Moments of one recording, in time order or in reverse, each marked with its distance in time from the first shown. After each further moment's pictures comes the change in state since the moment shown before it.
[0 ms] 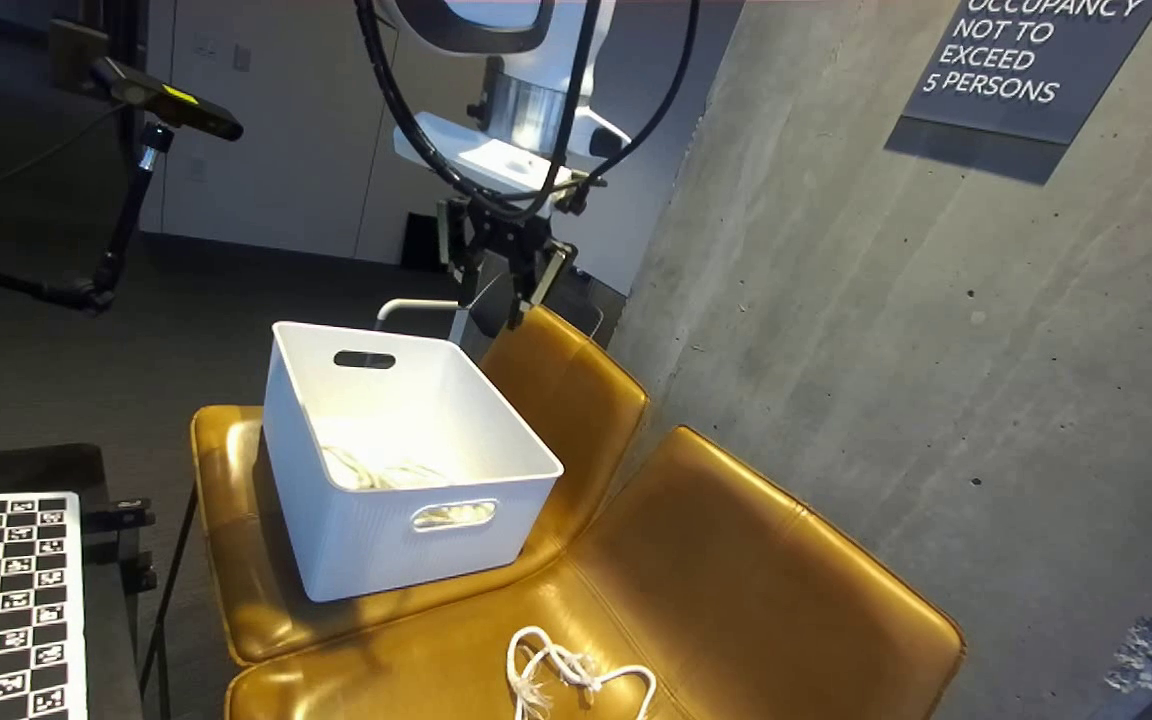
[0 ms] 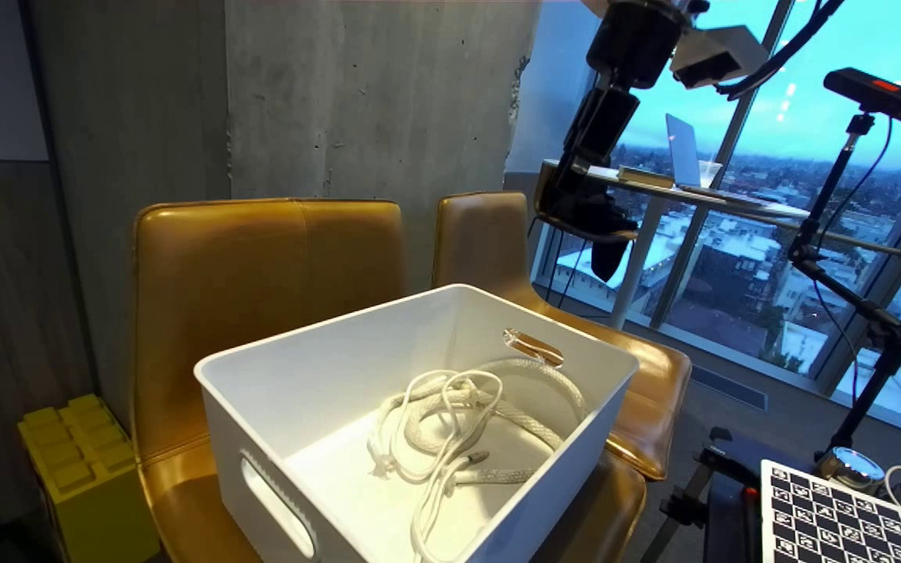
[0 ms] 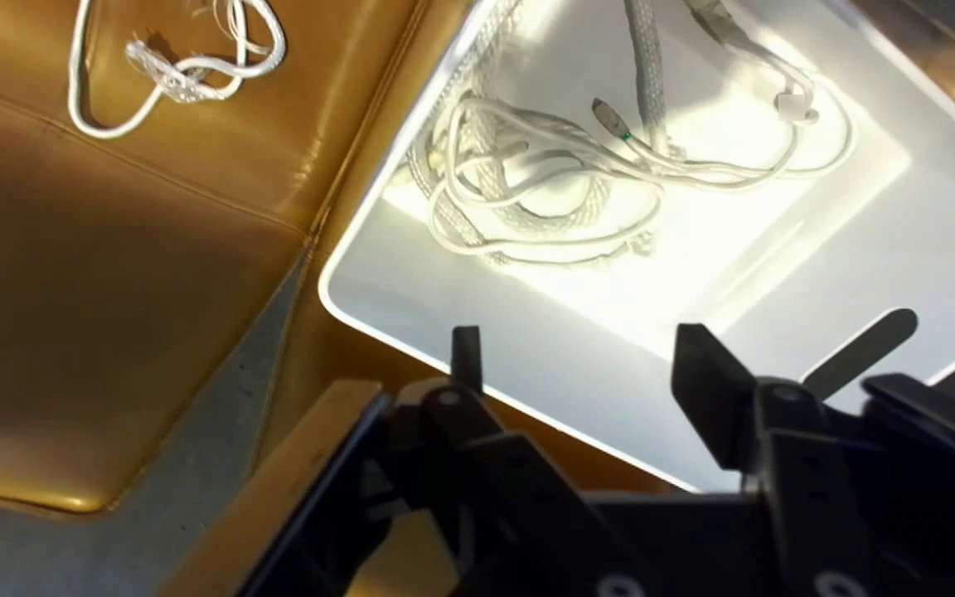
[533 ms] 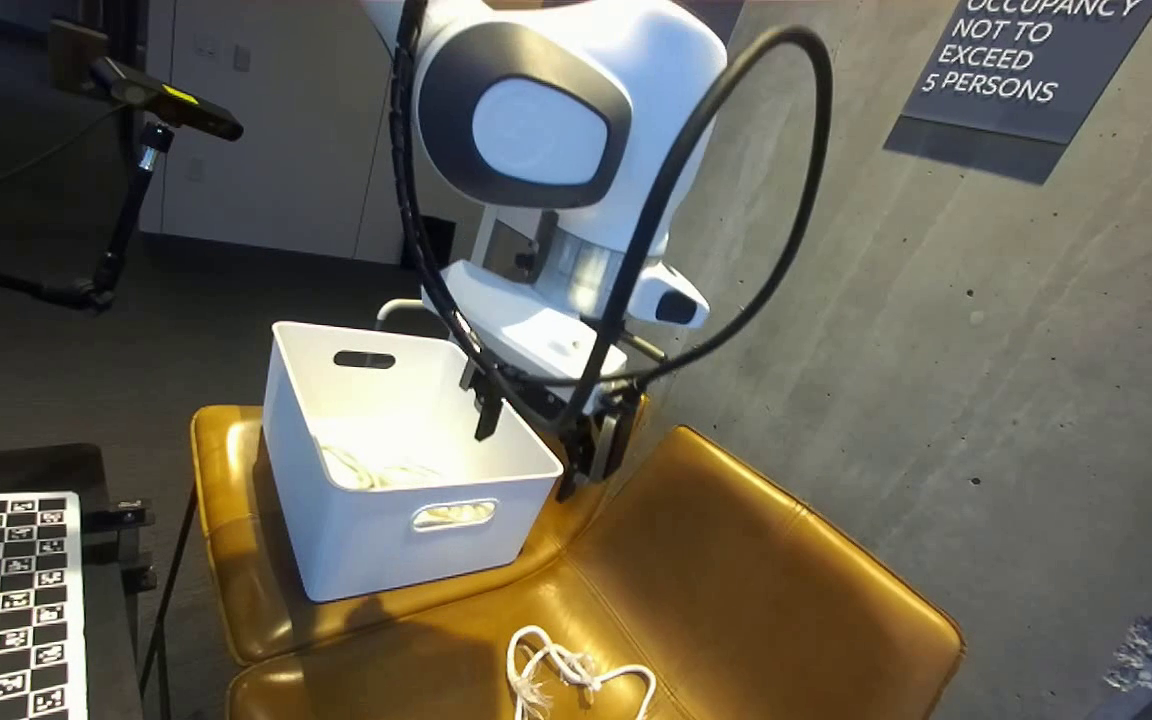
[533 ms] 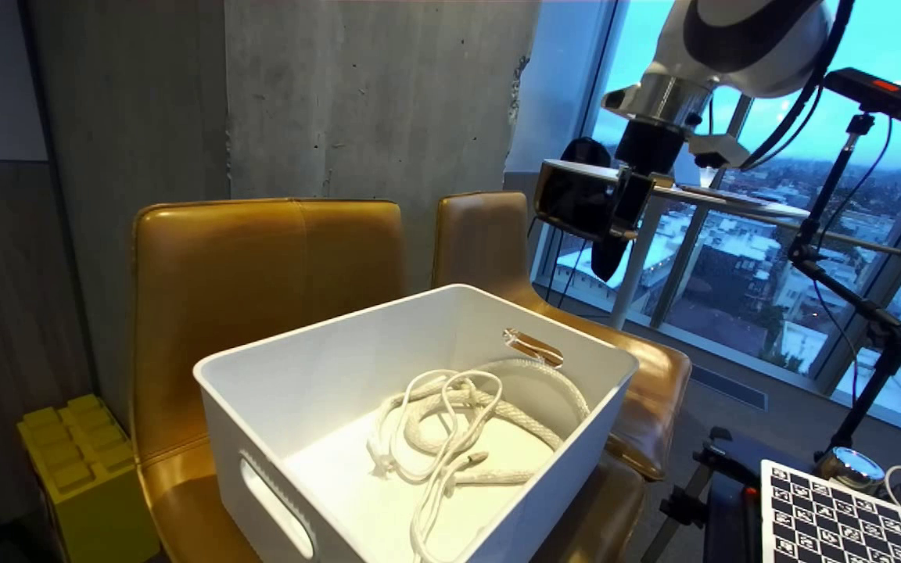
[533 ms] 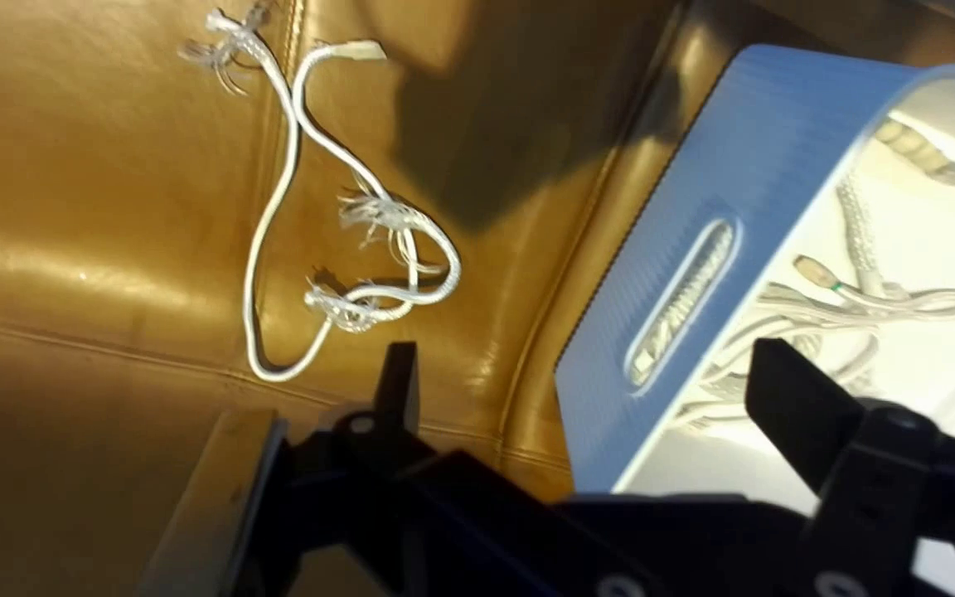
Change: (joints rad) arm -0.157 0.117 -0.084 -0.049 -0.003 0.064 -0.061
